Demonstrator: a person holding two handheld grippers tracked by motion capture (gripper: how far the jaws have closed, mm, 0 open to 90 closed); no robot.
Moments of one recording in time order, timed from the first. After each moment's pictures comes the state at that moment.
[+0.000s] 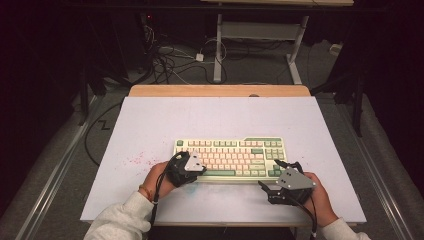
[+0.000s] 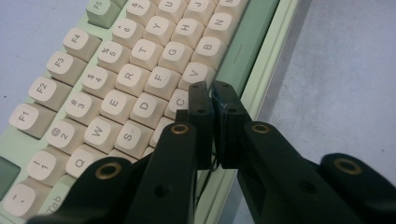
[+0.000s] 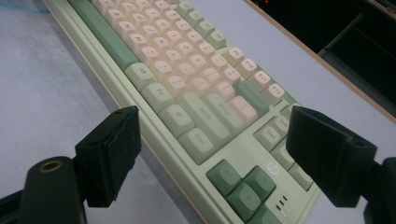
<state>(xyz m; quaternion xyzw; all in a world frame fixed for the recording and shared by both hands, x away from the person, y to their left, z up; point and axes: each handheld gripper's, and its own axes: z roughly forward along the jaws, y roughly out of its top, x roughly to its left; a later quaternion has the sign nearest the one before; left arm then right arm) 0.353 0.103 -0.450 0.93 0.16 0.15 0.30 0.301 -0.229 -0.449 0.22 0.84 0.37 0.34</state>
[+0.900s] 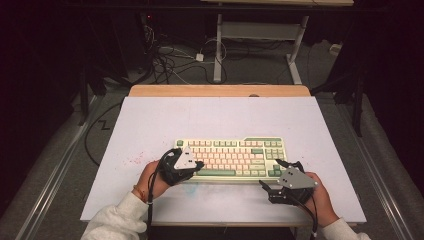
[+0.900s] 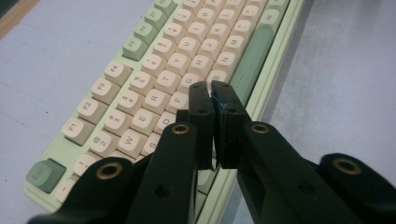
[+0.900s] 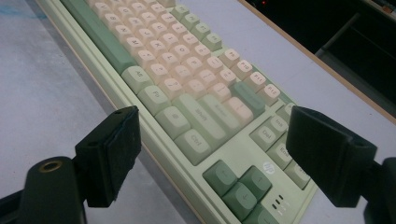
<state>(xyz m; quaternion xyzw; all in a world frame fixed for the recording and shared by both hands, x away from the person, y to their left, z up) 0.344 0.120 -0.428 0.90 0.17 0.17 0.35 0.301 -0.231 -0.448 0.23 0.83 0.38 0.34</state>
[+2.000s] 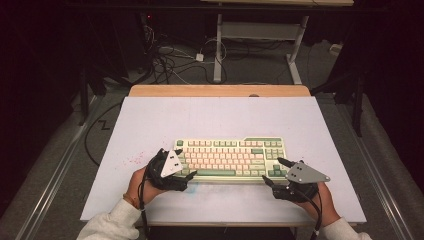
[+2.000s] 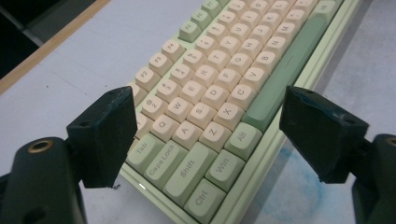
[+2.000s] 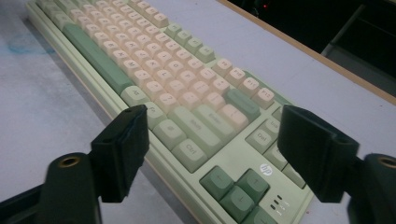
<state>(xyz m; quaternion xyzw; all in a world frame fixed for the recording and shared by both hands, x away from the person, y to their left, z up) 0.329 0.147 -0.444 0.86 0.23 0.25 0.37 0.305 -0.243 -0.439 0.26 0.82 0.42 0.30</state>
